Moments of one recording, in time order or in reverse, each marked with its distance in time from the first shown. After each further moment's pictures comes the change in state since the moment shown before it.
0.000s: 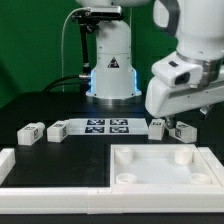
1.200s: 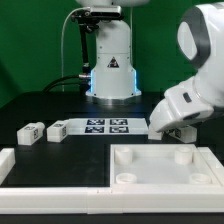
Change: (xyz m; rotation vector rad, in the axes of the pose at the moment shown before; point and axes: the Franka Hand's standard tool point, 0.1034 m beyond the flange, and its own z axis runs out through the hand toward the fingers) arm -0.010 -0.014 0.039 0.043 -0.446 0.038
